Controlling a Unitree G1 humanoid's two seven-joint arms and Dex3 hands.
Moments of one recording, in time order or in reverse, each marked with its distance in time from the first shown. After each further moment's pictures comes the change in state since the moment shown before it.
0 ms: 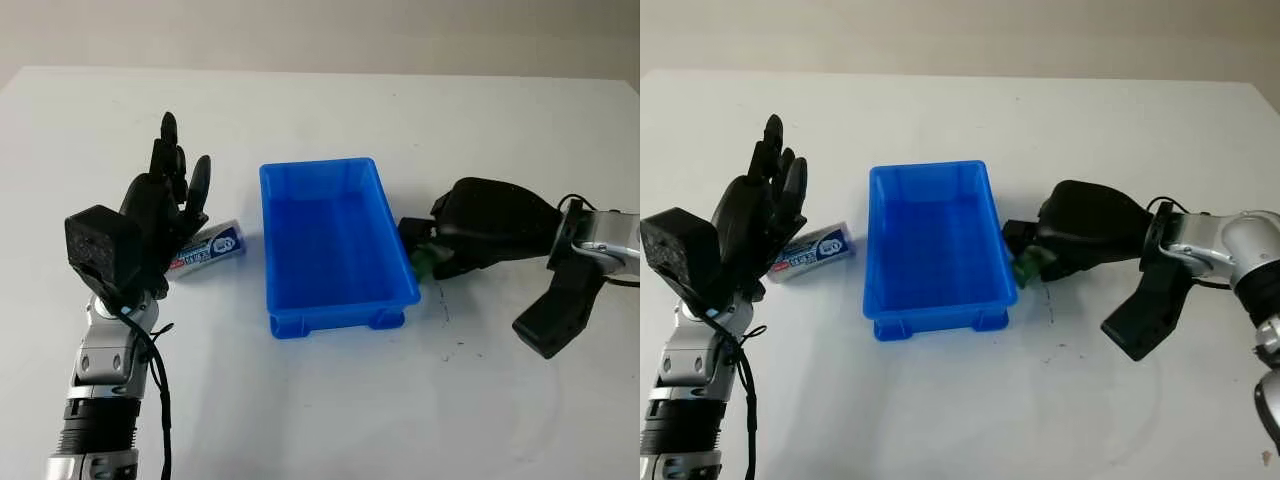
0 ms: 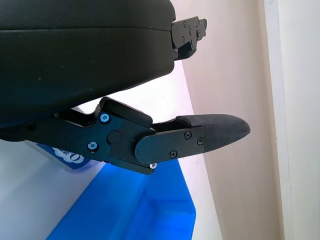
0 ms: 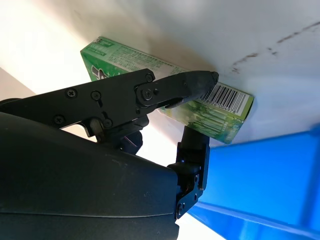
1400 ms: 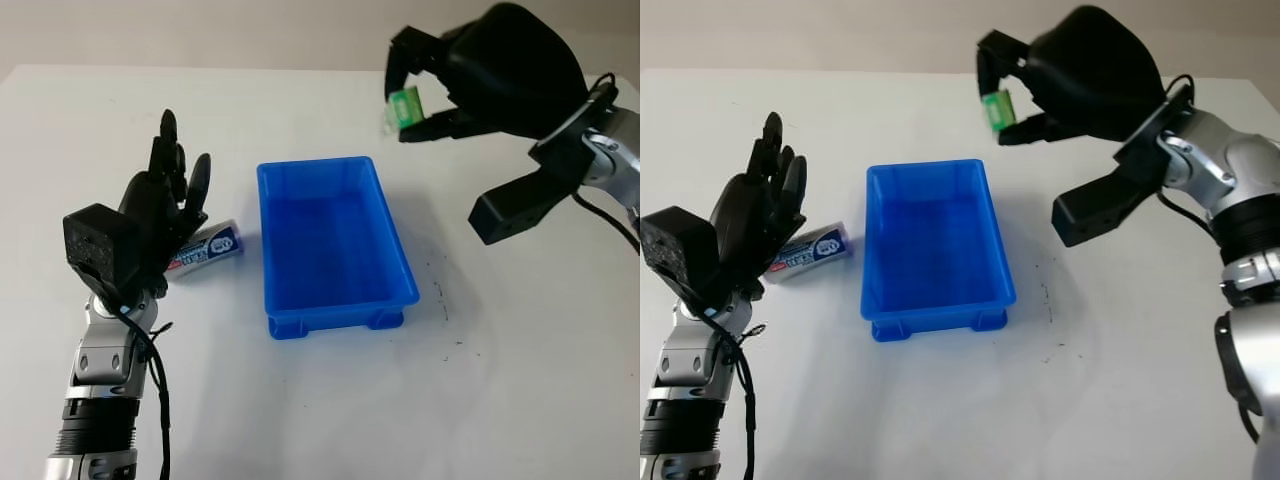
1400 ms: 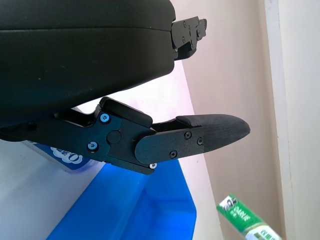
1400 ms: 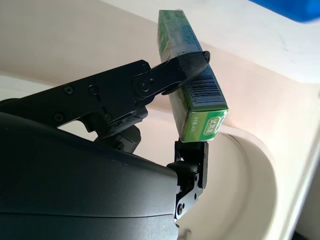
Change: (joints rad) left arm 0.000 0.004 -0.001 -0.016 0.005 0.011 0.008; right arm -0.204 0.166 -0.221 -0.078 0.242 0.113 -0.028
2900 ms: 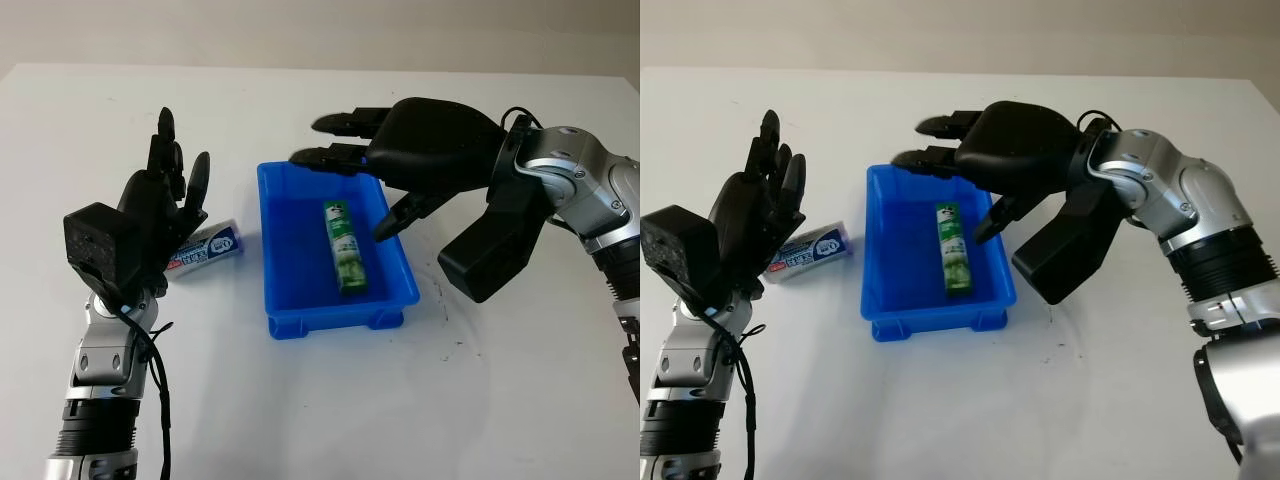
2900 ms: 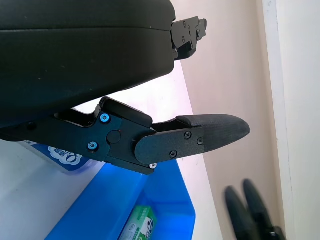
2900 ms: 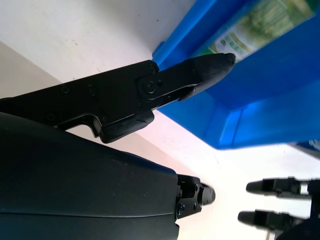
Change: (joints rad) left arm 0.001 -0.003 0.000 -0.015 0.008 0.009 0.010; right arm 0.157 0.028 -0.041 -0.358 0.245 0.096 0.837
